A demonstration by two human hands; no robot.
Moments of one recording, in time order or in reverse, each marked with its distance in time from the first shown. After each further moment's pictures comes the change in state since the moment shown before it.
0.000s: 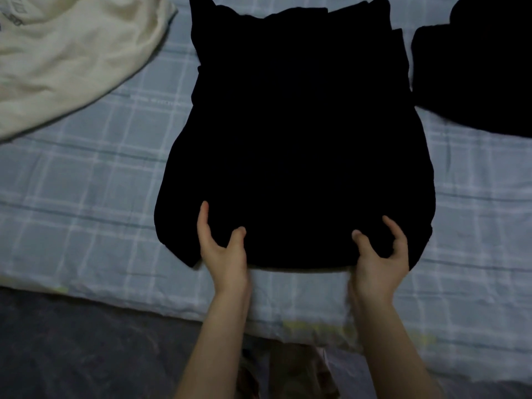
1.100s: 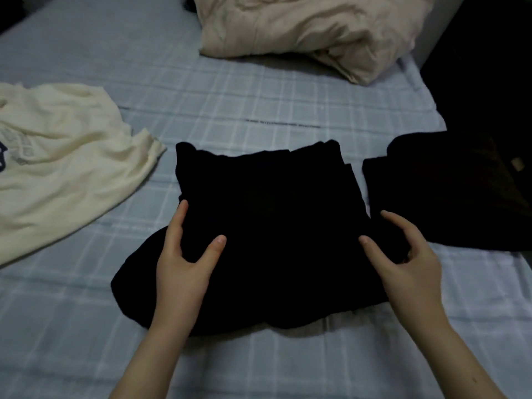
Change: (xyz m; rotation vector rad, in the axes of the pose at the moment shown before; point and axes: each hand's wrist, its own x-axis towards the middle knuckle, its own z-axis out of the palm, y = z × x) left_hand 0.108 0.131 0.080 0.231 -0.312 0.430; right_hand 0.139 -0.148 0.056 -0.239 -0.404 -0.429
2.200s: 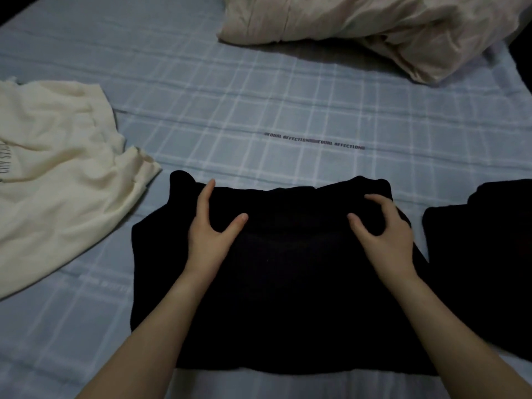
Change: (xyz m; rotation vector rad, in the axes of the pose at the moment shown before) left_hand 0.204 -0.075 0.100 0.183 0.012 -0.004; right_hand 0.224 0.094 0.132 -0.214 -0.179 -0.044
